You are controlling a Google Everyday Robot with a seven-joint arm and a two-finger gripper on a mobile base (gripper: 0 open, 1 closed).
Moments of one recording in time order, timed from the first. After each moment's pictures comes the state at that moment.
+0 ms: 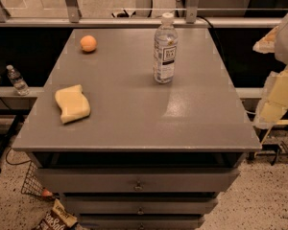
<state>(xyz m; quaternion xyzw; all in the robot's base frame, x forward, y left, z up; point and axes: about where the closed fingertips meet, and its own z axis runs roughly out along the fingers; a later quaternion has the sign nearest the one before) 0.438 -0.216 0.977 -0.60 0.78 -0.04 0.16</state>
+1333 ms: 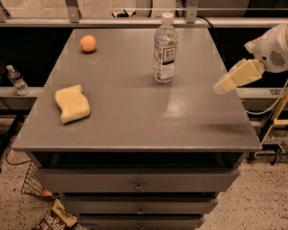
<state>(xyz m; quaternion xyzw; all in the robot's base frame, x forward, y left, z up) 0.568 -0.225 0.926 -0.43 0.83 0.07 0.36</state>
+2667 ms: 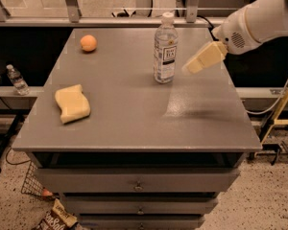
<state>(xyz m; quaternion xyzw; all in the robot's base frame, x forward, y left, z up) 0.614 -0.155 0.942 -0.44 0.81 0.11 0.38</state>
